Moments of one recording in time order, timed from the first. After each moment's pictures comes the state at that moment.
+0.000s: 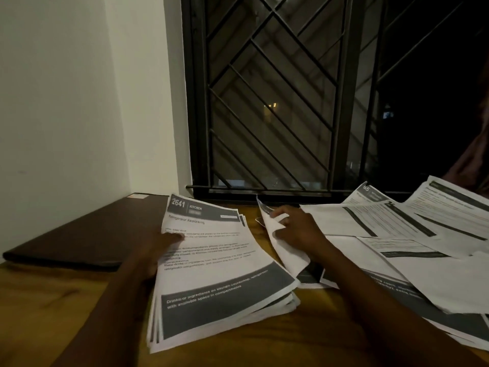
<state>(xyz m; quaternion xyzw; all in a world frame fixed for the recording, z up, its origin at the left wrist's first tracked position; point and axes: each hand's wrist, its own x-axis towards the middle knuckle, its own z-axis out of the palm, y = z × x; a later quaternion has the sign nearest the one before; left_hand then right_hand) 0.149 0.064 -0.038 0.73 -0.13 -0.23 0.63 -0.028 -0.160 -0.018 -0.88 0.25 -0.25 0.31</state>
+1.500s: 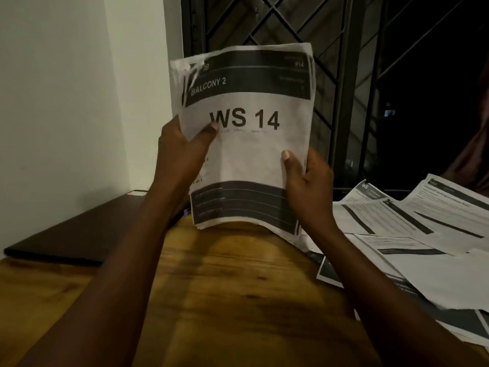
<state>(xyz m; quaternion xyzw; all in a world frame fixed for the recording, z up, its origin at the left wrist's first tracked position) 0.068 0.033 0.089 0.58 -0.40 0.14 0.70 -0.053 -0.109 0.042 -0.70 0.01 -0.60 0.39</state>
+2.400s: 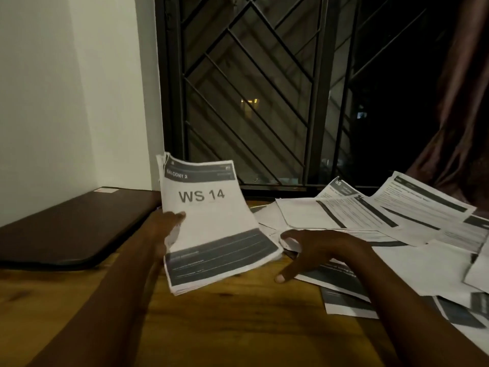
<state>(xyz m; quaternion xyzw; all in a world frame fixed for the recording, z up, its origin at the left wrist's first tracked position) 0.126 0.005 -0.026 0.67 -0.14 -0.23 0.69 -0.106 -0.175 -0.004 -0.94 0.29 0.12 0.12</state>
